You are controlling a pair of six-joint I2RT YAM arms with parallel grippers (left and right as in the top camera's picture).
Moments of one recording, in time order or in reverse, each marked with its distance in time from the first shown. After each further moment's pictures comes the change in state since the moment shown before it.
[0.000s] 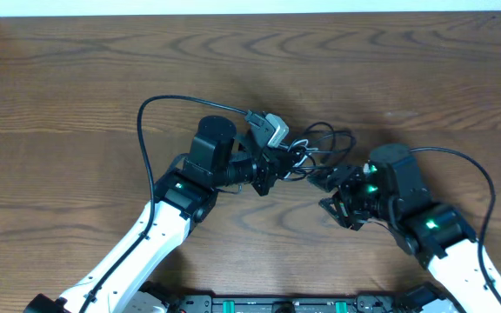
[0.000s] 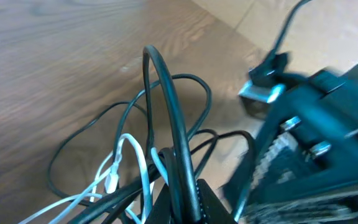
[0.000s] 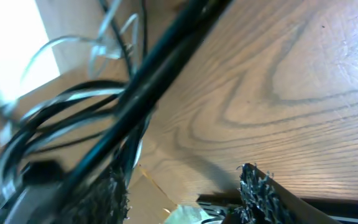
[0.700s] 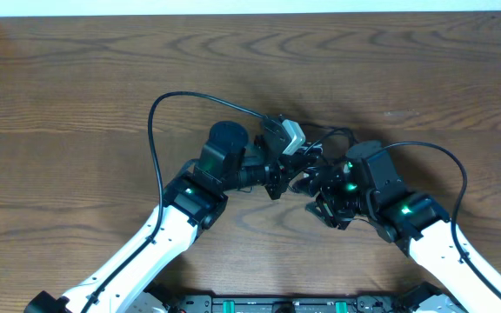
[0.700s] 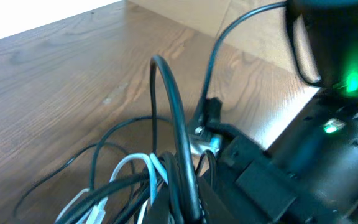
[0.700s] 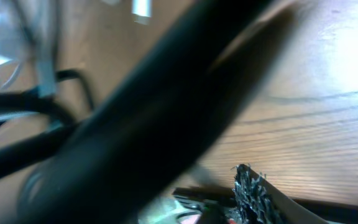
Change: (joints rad) left arm -0.085 0.000 0.000 0.127 -0.020 0.058; right arm 0.077 0.146 0.001 0.058 -0.021 -0.051
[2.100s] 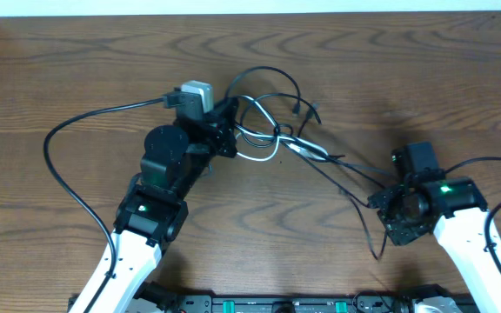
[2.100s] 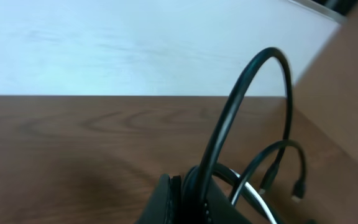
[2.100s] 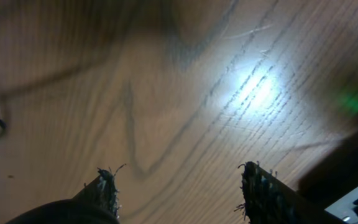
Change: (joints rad) left arm 0.237 -0.226 -0.039 0.014 -0.547 -0.321; right arm -0.343 0.016 0.078 -0.619 0.407 -0.180
